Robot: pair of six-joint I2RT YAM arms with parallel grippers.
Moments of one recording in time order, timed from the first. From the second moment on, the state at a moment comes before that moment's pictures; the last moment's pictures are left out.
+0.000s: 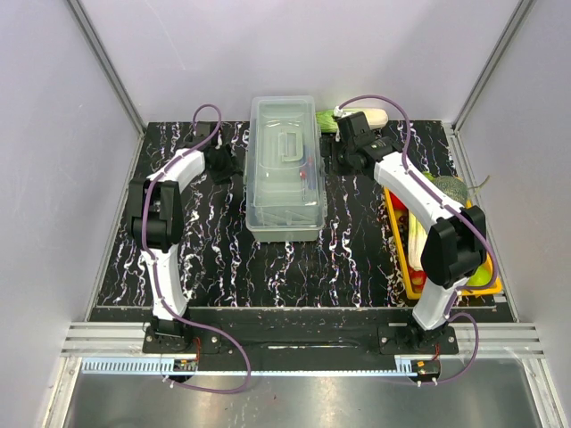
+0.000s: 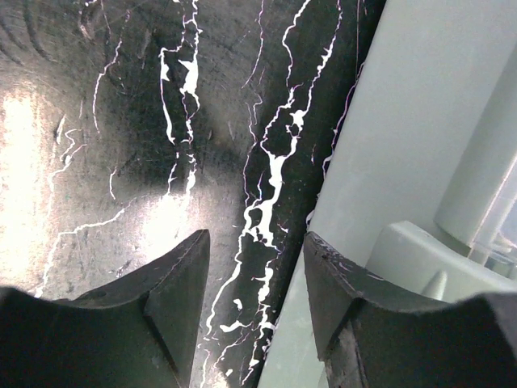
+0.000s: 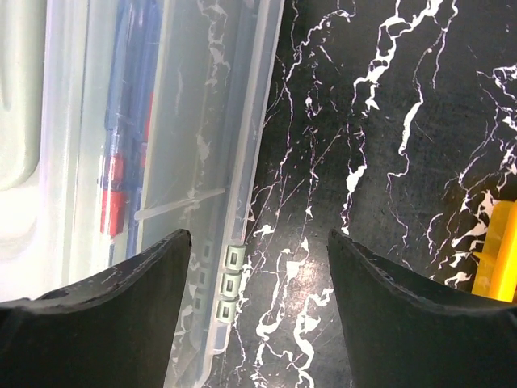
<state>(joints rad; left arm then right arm) -0.13 2.09 1.63 -0.52 0.17 -0.57 0.46 1.78 1.62 -0.63 0.05 0.32</state>
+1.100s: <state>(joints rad) -0.10 1.95 1.39 -0.41 0.27 -0.65 0.47 1.80 1.61 -0.63 0.04 0.36</state>
